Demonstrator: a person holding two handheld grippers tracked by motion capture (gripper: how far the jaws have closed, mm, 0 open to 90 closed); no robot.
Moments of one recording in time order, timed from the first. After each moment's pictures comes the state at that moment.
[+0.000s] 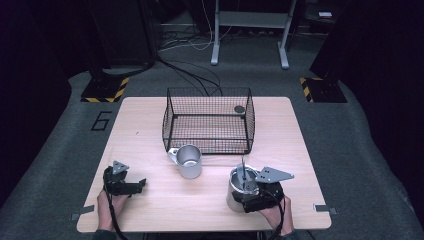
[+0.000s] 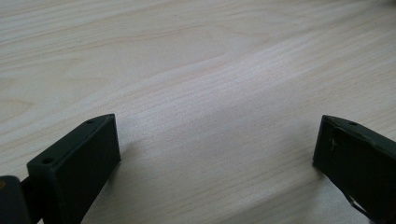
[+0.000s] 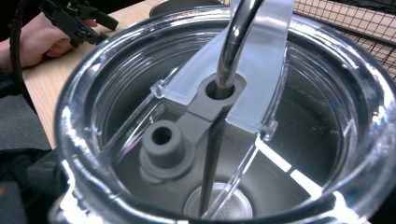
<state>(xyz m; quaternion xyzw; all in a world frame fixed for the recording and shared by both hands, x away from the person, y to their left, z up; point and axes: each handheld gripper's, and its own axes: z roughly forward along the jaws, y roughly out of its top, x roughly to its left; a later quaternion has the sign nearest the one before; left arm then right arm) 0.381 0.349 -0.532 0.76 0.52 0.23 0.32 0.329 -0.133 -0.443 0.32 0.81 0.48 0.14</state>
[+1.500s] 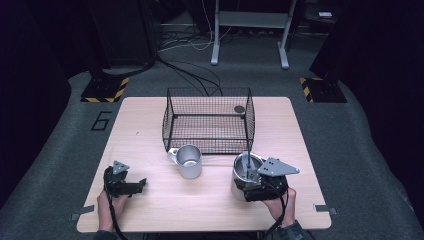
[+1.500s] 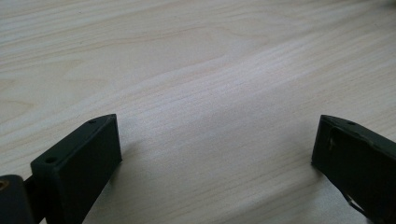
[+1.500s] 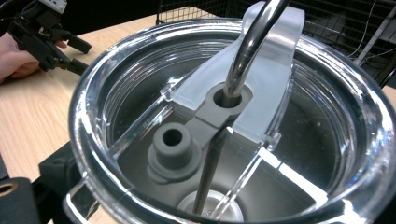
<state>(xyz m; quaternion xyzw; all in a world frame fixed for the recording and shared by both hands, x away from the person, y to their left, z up) 0.381 0.348 -0.531 0.76 0.52 0.23 0.32 0.333 -0.133 -0.405 0.31 0.79 0.48 0.23</state>
